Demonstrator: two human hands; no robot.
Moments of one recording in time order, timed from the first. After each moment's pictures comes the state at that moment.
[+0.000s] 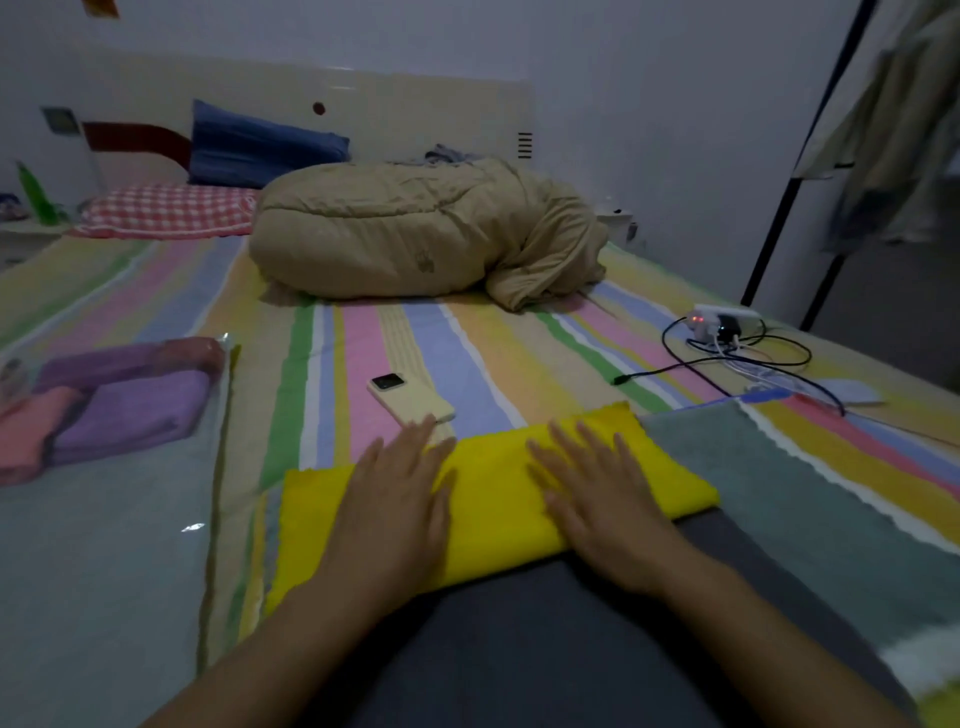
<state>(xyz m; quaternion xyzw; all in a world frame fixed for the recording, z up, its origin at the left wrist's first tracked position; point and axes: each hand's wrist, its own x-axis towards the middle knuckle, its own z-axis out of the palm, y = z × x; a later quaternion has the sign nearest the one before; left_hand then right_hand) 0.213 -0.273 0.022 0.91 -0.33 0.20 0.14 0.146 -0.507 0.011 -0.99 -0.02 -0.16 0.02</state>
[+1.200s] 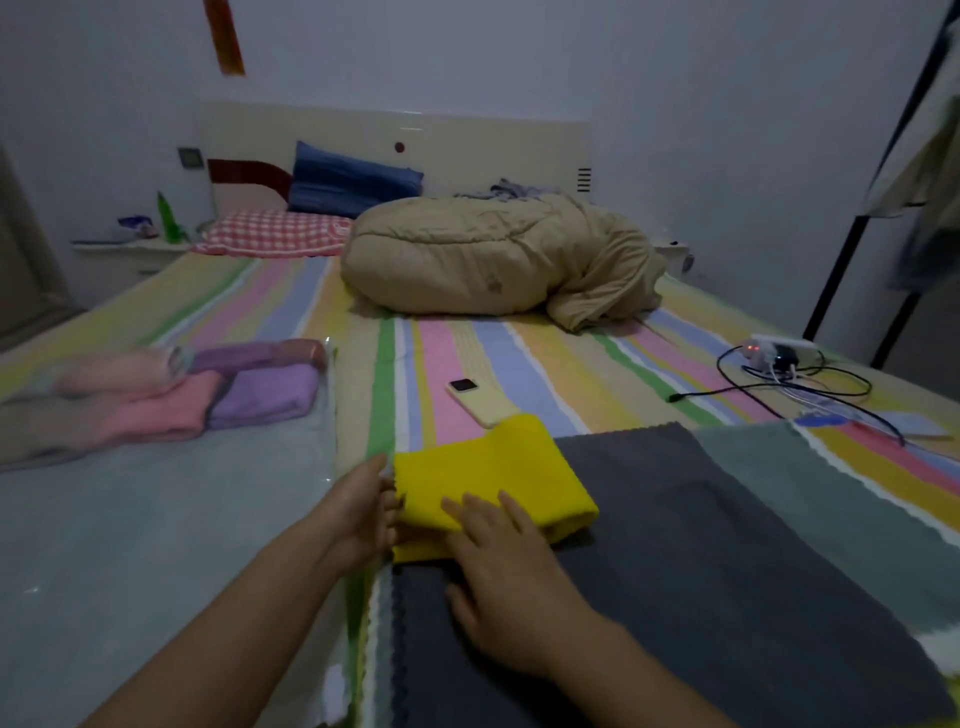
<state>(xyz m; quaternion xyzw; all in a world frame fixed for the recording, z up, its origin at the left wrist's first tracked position) 0.209 -0.180 0.036 0.57 0.13 -0.26 0.77 0.100 -0.328 0.023 -0.97 -0.16 -0.16 0.02</state>
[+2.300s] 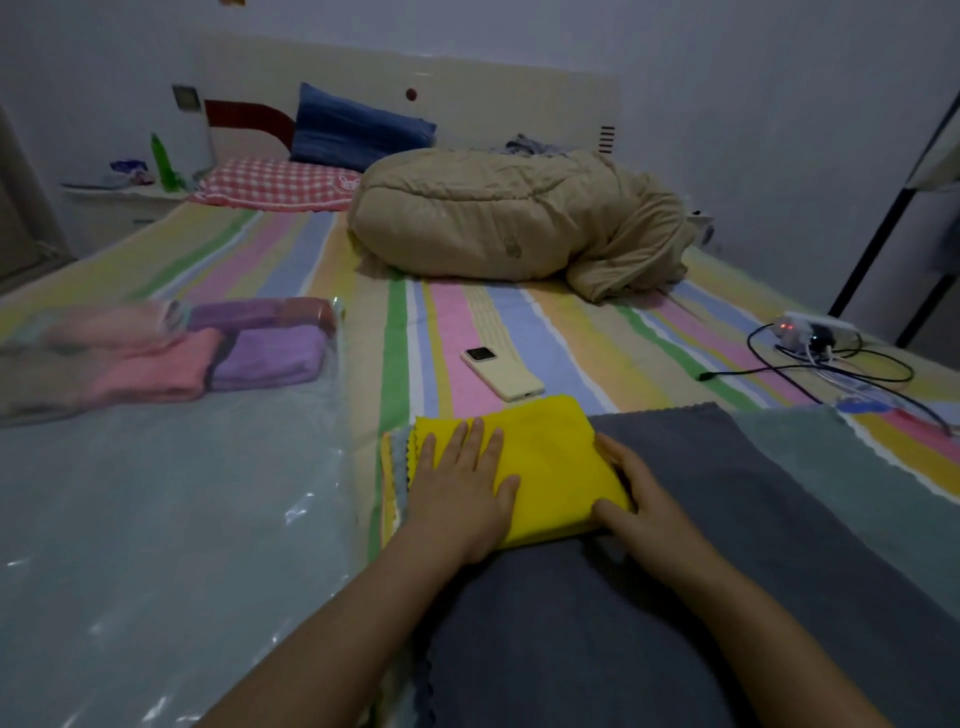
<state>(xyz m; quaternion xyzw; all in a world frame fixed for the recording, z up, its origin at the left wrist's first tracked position) 0.205 -0.234 -0.002 0.97 -0.22 0.03 0.06 0.118 -0.420 0.022 -0.88 0.07 -0.06 0.48</state>
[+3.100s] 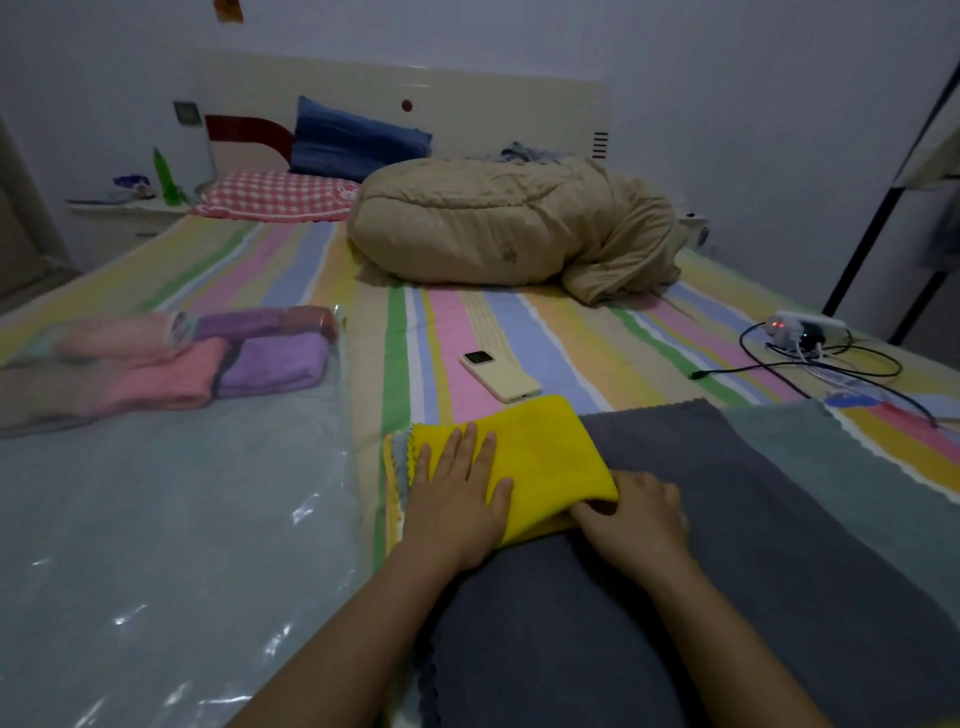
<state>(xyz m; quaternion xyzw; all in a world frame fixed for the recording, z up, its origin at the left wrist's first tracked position) 0.202 -0.230 -0.021 0.97 -0.21 0.07 0.12 0.118 -0.400 0.019 -0.95 0.21 -0.04 0.24</state>
